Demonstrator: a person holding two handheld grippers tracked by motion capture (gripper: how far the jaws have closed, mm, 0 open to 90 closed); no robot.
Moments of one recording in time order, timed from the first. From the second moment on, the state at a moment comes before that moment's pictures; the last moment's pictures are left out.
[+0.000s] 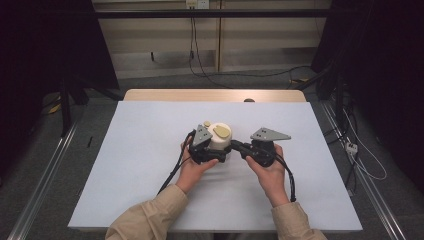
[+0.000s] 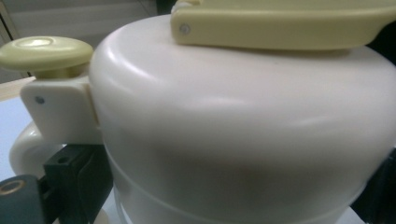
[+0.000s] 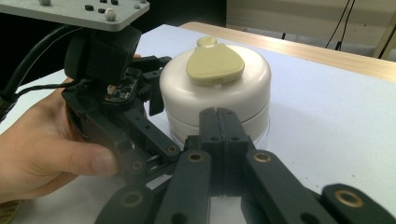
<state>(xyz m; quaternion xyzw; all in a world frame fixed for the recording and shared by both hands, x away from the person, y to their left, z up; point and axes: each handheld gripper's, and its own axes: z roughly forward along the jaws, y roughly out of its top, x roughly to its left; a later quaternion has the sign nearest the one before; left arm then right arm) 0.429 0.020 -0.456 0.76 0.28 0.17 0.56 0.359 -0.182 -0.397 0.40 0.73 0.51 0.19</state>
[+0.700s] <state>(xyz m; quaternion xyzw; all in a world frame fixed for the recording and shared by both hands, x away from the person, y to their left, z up) 0.429 0.020 -0.456 0.76 0.28 0.17 0.56 0.368 -0.170 -0.389 0.40 0.74 0.50 0.20</state>
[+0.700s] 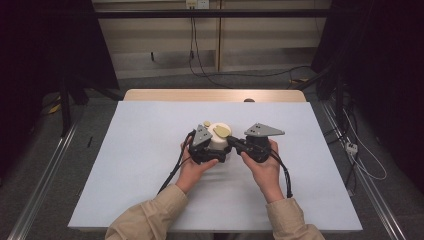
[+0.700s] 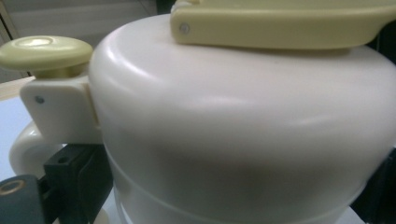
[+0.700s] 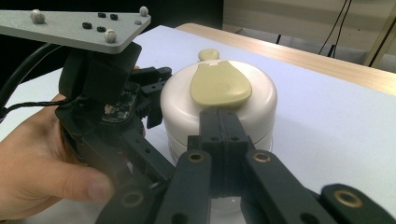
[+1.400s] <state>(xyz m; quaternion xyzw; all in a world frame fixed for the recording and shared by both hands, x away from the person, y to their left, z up) 0.429 0.020 -0.456 0.76 0.28 0.17 0.56 0.370 -0.169 -0.385 0.40 0.74 0.49 0.21</state>
